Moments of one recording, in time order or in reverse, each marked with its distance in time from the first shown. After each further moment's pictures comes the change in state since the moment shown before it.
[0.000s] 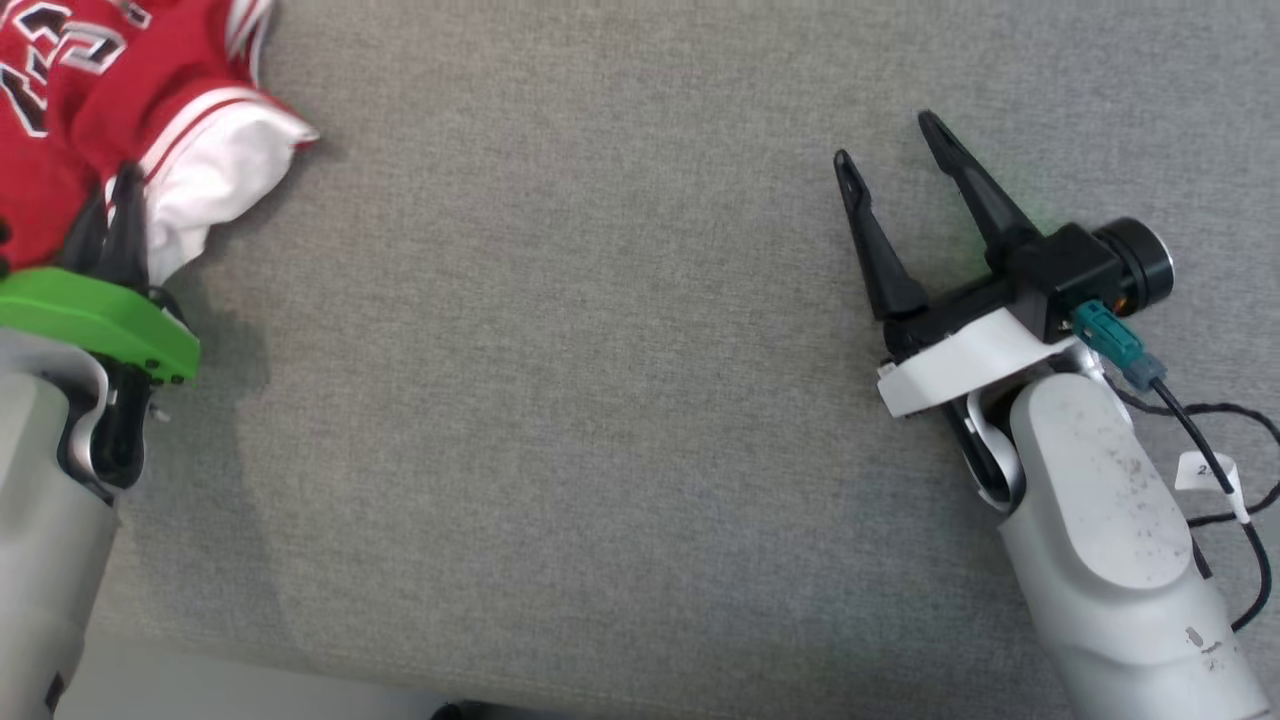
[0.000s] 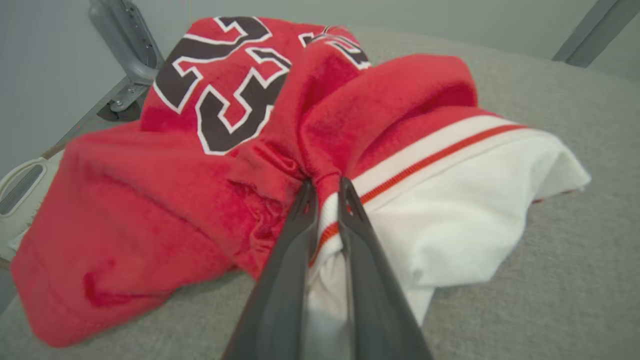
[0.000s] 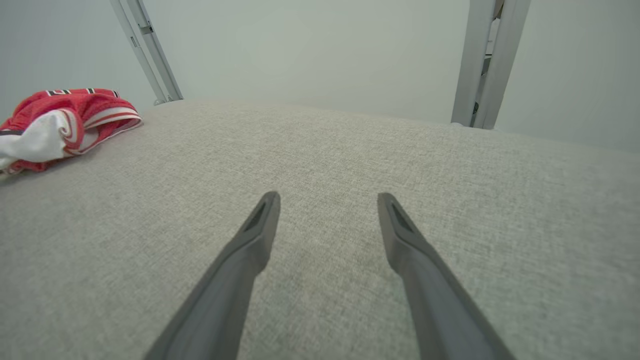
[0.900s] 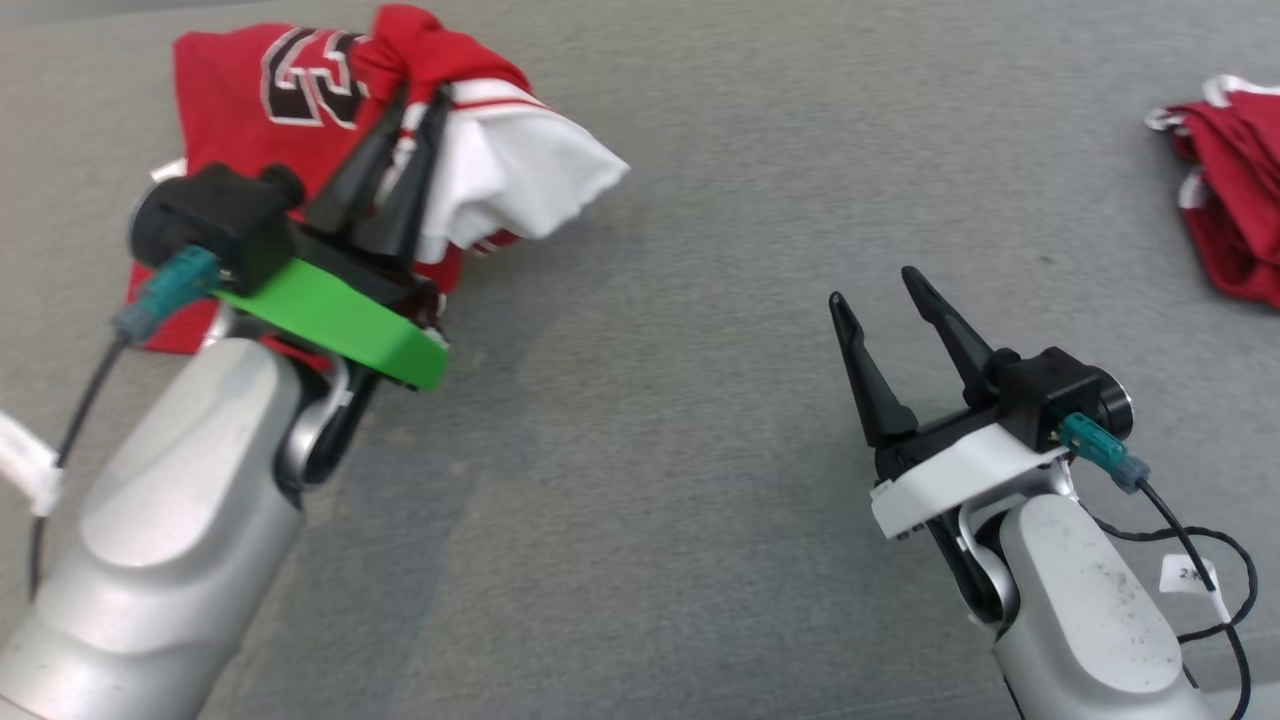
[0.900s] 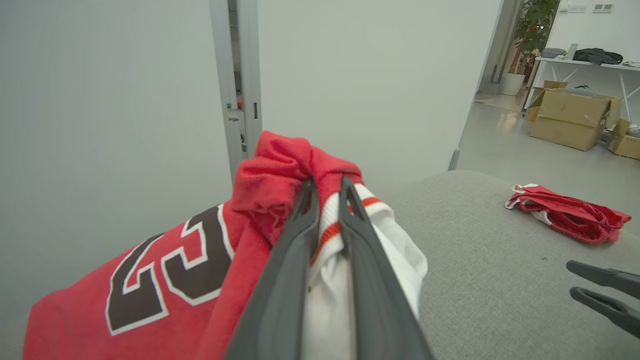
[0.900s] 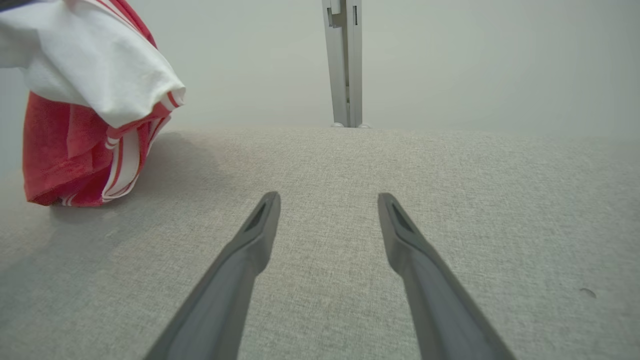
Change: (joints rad) left arm 0.026 -0.098 -0.099 -0.473 0.281 0.000 0.000; right arm 0.185 -0.007 0.045 -0.010 0.155 0.000 0.003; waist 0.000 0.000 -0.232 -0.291
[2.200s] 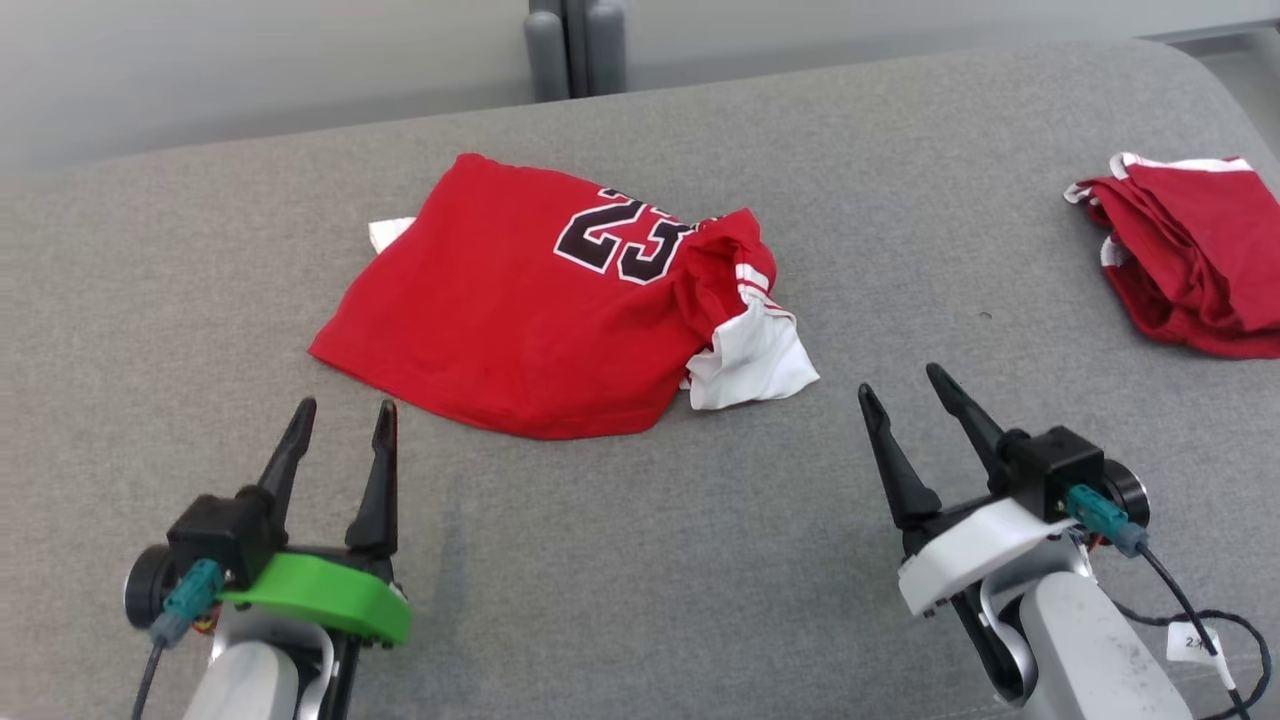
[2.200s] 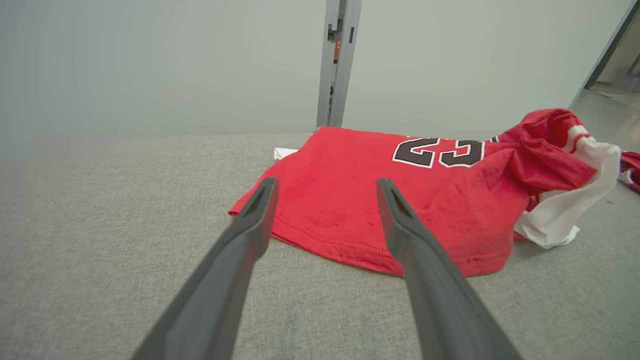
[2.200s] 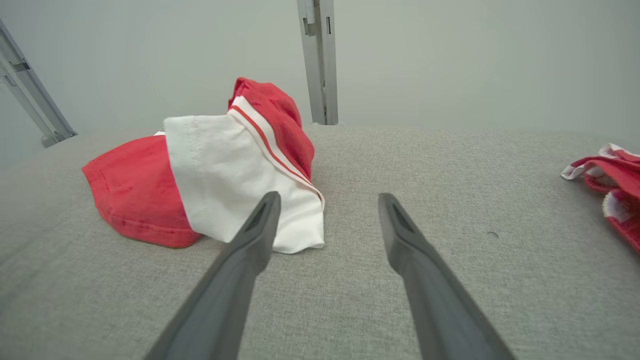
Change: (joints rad) left arm 0.568 -0.207 0.447 0.012 0.308 0.000 0.000; right arm 0.109 0.002 -0.054 0.066 -0.029 0.000 0.000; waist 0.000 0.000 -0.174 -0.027
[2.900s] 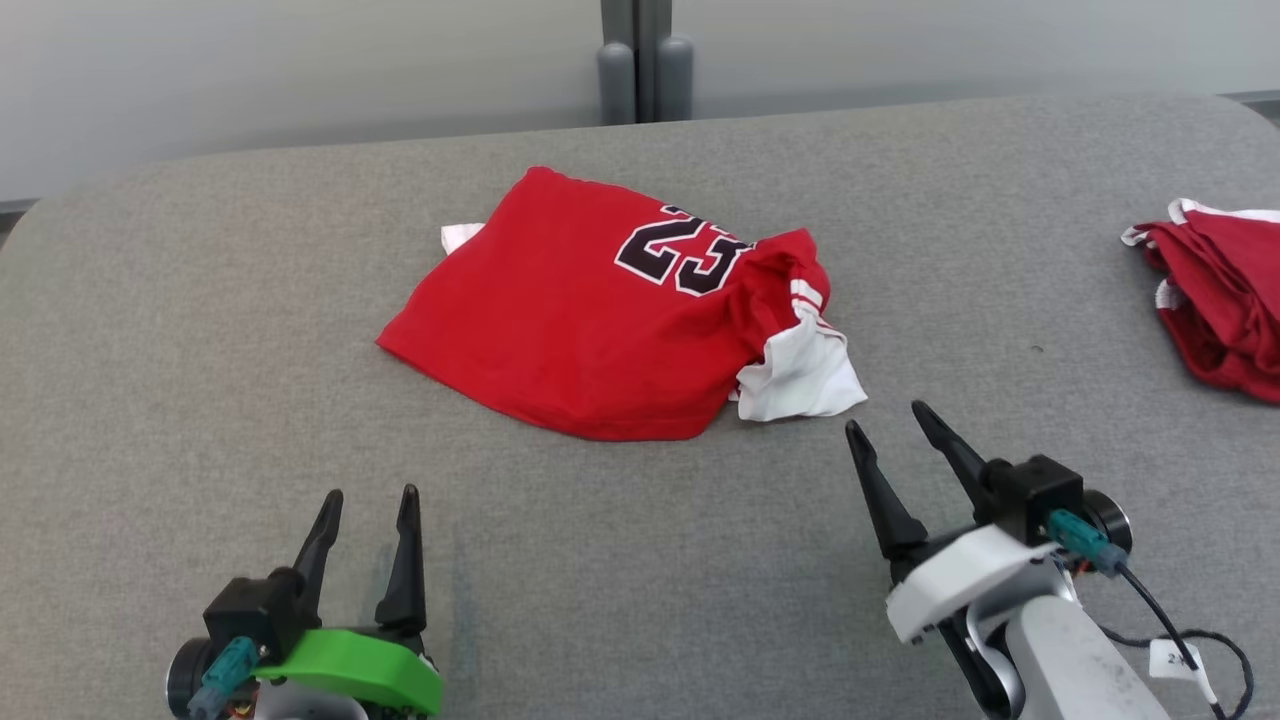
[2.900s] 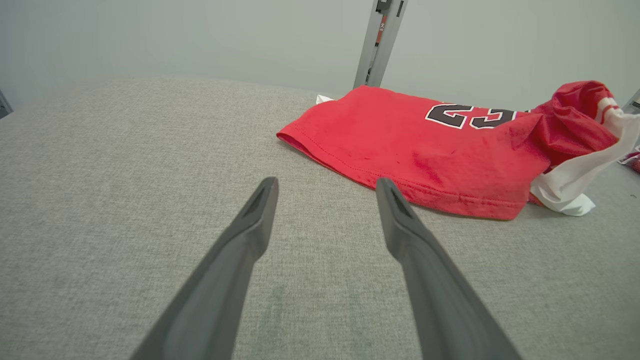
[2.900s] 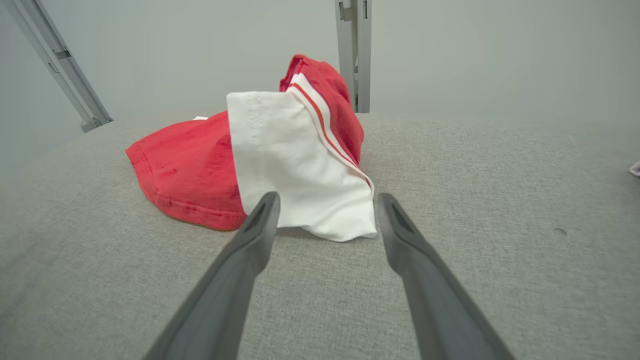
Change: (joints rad) left arm 0.153 -0.107 0.073 0.002 0.040 0.000 0.000; right arm 0.048 -0.001 0.027 0.031 0.016 0.000 0.000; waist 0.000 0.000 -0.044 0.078
